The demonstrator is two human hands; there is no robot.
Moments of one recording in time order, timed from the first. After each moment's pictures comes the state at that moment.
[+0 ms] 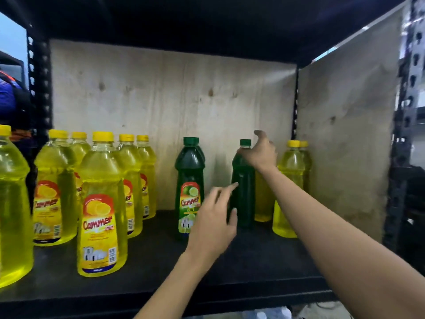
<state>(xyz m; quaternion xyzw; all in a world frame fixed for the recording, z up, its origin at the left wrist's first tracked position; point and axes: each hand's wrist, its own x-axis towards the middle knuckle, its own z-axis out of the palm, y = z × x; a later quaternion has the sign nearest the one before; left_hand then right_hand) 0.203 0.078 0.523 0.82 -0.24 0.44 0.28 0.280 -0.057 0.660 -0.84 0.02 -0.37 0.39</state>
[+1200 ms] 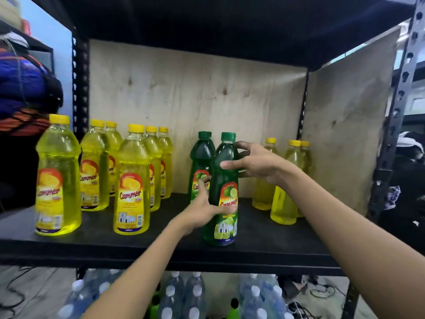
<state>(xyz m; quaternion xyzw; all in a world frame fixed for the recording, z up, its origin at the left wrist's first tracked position) 0.160 0.116 0.542 0.77 -0.16 0.05 0.61 0.159 -0.044 0.663 -0.82 -0.20 -0.01 0.54</state>
